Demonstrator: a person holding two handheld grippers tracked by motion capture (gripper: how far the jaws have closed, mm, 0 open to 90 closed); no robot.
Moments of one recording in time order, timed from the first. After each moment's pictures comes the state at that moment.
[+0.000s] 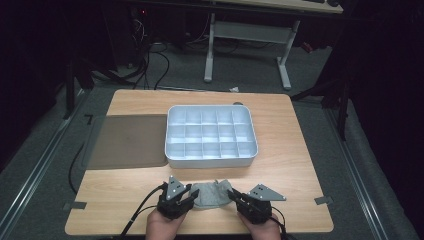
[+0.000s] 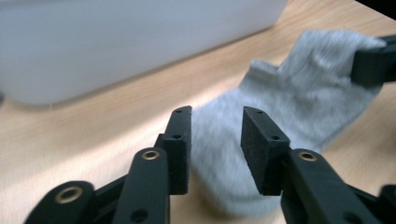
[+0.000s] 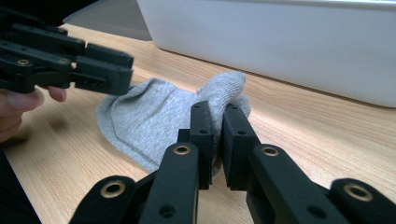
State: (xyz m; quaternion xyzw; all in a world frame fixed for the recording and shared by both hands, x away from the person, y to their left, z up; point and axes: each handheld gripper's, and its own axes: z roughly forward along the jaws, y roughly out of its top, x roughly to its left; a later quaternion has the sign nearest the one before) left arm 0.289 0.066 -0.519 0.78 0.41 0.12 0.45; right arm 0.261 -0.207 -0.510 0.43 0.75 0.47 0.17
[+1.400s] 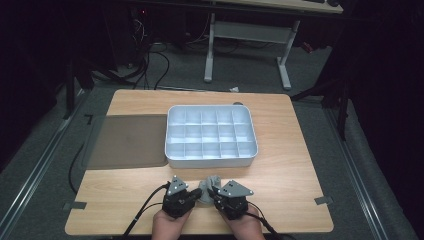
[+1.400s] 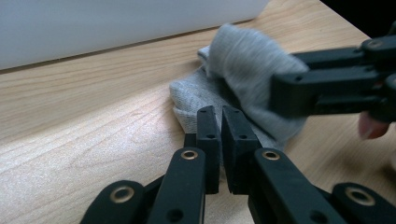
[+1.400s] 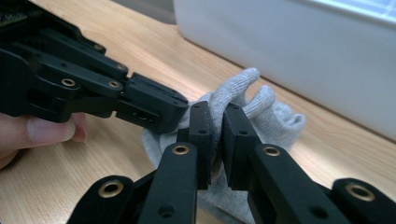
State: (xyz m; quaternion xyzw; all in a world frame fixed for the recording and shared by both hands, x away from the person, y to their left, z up) left arm 0.299 0.054 -0.532 0.77 0.42 0.05 0.47; right arm 0.278 -0.143 -0.510 0.38 0.80 0.41 0.19
